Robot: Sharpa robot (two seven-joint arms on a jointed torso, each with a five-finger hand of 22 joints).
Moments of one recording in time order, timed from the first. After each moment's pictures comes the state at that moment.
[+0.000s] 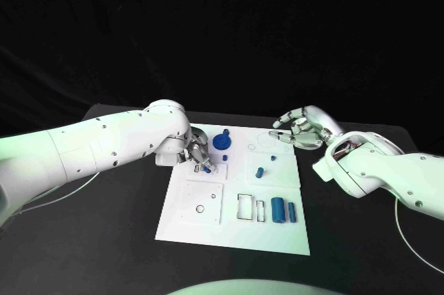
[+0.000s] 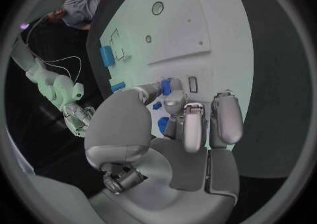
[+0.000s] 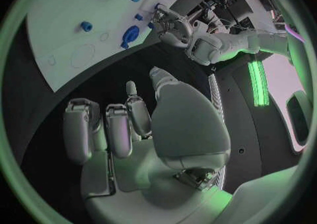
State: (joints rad) left arm 1.37 -0.55 -0.14 1.26 -0.99 0.41 -0.56; left_hand 1.13 -0.13 0.65 0.20 0.04 0.89 0.04 0.79 0.76 1.32 -0.04 1.18 0.96 1.47 -0.10 1.56 1.31 0.08 1.39 0.01 1.41 1.24; right arm 1.25 -0.92 -0.13 1.63 -0.95 -0.58 0.00; right_hand 1.31 -0.15 0.17 0.29 0.27 0.86 0.15 0.32 0.39 1.38 0.07 1.36 1.31 1.46 0.00 1.50 1.31 0.04 1.47 0.11 1.42 1.31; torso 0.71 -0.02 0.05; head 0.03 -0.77
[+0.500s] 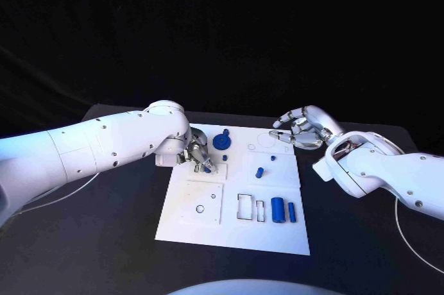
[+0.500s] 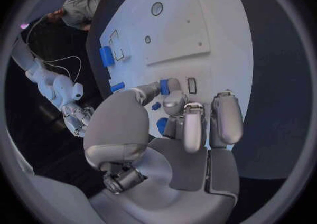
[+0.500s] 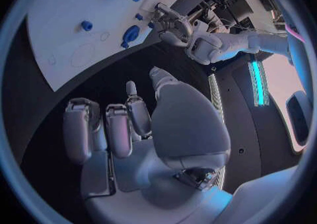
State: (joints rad) left arm 1.37 -0.55 -0.14 1.25 -0.99 0.41 -0.57; left_hand 1.07 -0.16 0.64 0.21 0.04 0.91 0.02 0.78 0.76 1.32 -0.04 1.19 0.97 1.47 -0.10 1.56 1.31 0.08 1.39 0.01 1.41 1.24; right arm 1.25 -0.92 -0.13 1.63 -0.95 -0.58 0.00; right_hand 1.31 -0.15 0.17 0.29 0.27 0.86 0.15 0.32 0.39 1.38 0.07 1.36 1.31 1.46 0.00 1.50 1.31 0.04 1.47 0.11 1.41 1.31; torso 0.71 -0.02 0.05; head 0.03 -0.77
